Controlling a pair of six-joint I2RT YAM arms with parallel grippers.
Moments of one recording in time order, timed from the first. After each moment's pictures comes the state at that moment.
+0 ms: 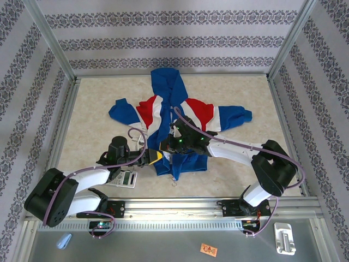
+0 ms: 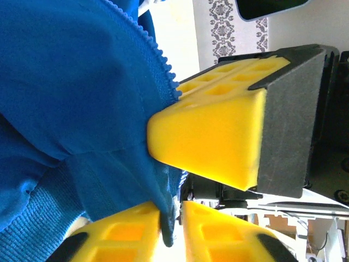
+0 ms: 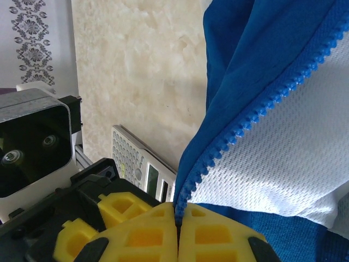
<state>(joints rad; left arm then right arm) -0.44 1.23 0.25 0.59 0.82 -1.05 0.80 1.57 0.93 -0.11 -0.47 1.02</state>
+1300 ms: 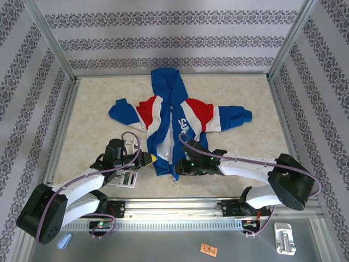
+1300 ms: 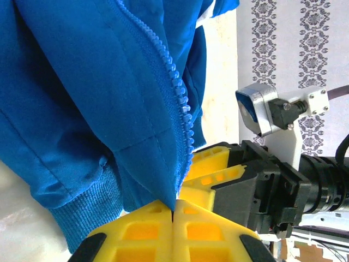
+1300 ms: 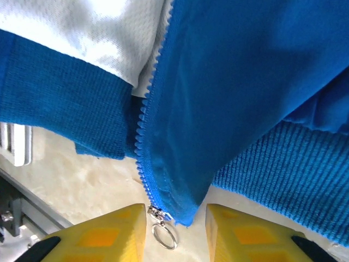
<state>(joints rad) -0.42 1.05 0.24 0.27 0.70 -0.96 0.93 1.37 0.63 -0.28 -0.24 0.89</state>
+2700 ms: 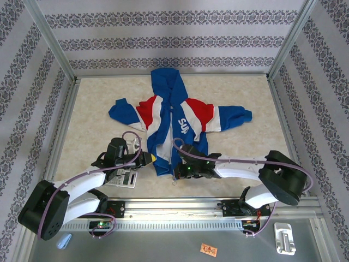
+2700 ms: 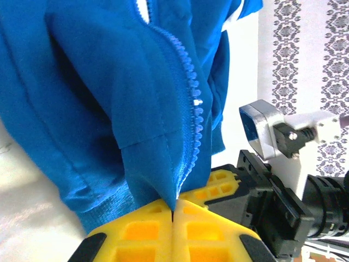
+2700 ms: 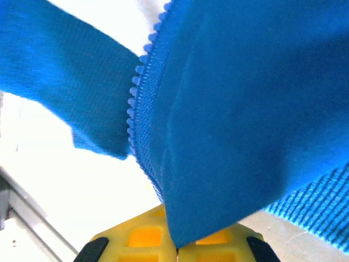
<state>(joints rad) -0.42 1.09 0.27 0.21 0.66 -0.92 0.97 1.42 0.60 -0.15 -0.24 0.86</state>
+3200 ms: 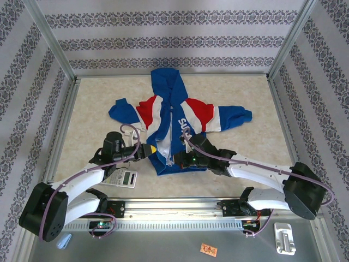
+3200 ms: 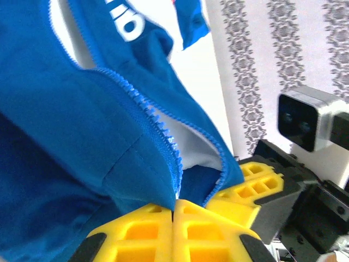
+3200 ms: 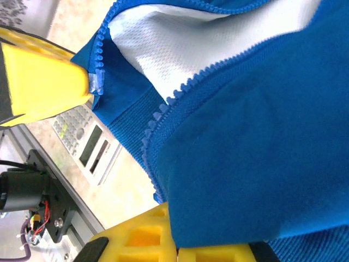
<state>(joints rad) -0.36 1.07 0.33 0.31 0.72 -0.87 0.88 1.22 0.63 -0.09 -0.24 0.70</state>
